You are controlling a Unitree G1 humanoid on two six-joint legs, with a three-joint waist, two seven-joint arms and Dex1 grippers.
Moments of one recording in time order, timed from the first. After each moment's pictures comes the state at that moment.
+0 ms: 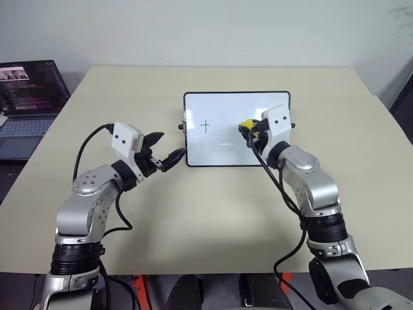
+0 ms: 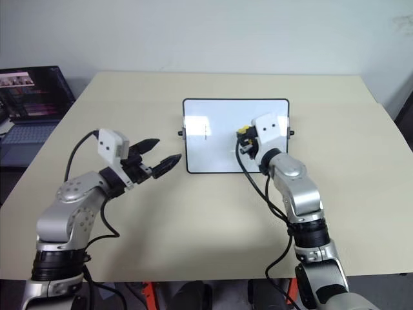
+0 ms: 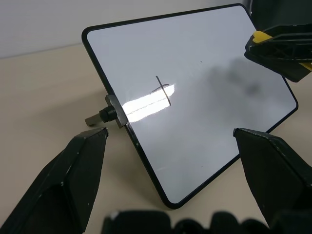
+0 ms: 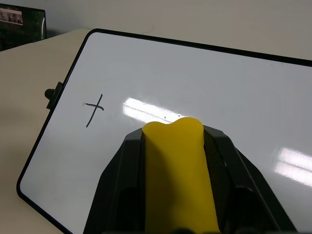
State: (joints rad) left arm -0.33 0.56 0.16 -0.16 -0.45 0.47 -0.66; right arm -0.61 -0.14 0.06 -0.09 0.12 0.59 0.30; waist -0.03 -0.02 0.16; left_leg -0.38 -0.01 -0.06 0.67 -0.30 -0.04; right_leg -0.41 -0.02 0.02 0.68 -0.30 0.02
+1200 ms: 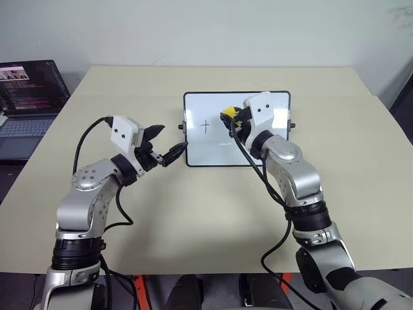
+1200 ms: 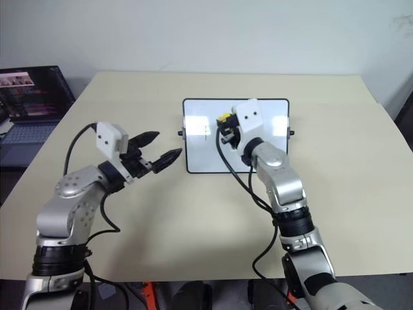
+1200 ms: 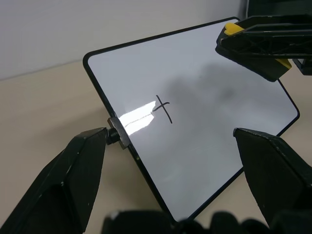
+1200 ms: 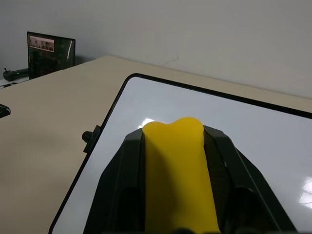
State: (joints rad) left arm -0.37 0.56 0.16 -0.16 -0.43 0.44 -0.67; right arm -0.72 -0.06 0.10 0.01 0.11 0.51 0.29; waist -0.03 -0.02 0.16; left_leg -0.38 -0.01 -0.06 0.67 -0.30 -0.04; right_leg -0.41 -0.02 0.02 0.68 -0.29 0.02
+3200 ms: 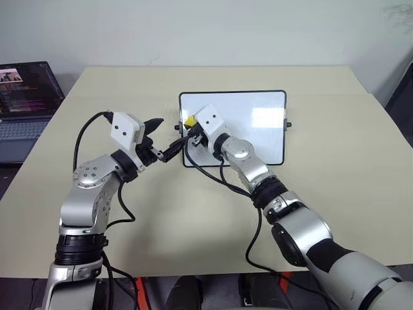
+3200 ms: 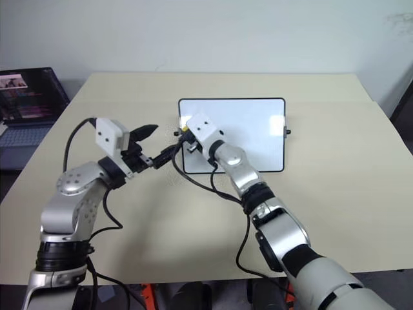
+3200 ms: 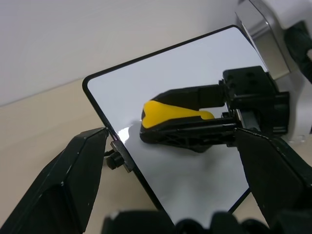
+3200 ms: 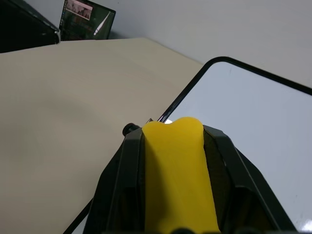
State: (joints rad) left arm -0.39 0.55 0.14 -0.12 -0.38 0.35 -0.66; right arm -1.09 0.11 0.20 0.96 -0.09 -0.14 0.28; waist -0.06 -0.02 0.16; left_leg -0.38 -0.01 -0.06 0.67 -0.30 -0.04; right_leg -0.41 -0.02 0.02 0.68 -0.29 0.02
